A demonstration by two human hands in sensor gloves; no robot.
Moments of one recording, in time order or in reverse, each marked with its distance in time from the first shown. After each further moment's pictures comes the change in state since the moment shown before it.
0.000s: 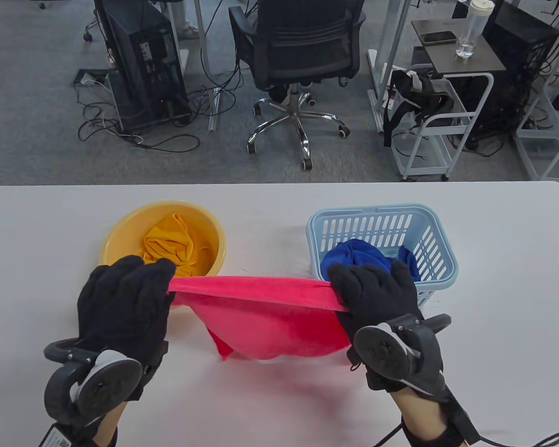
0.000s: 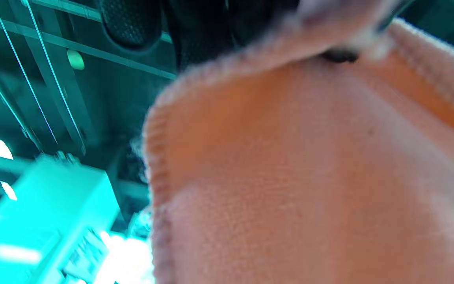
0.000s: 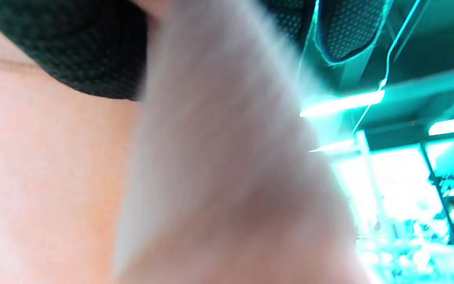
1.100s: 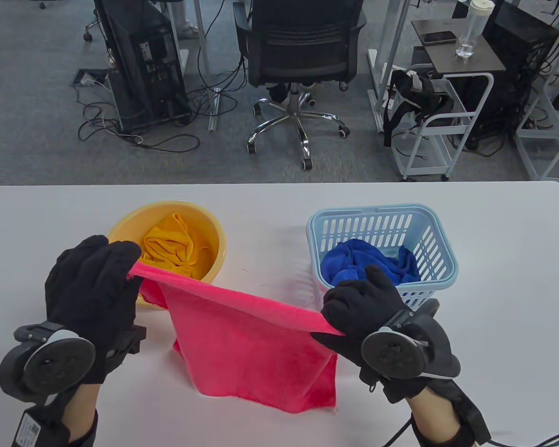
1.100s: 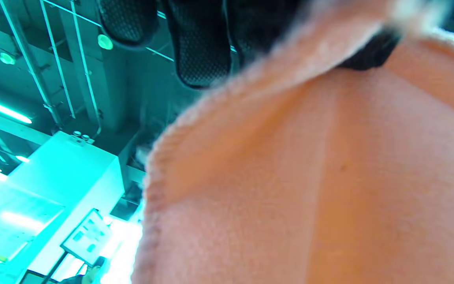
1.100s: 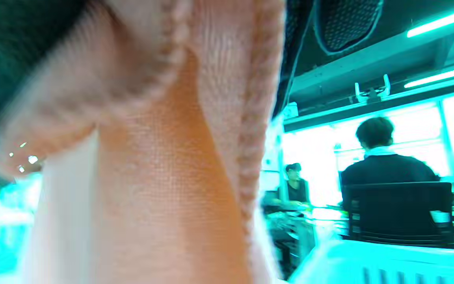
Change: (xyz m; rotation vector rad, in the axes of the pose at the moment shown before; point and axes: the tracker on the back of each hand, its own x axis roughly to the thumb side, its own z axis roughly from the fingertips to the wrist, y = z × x) left_hand -0.049 -0.004 -0.017 -0.063 0.091 0.176; right_hand -0.003 -0.001 -0.001 0.157 -0.284 -0.239
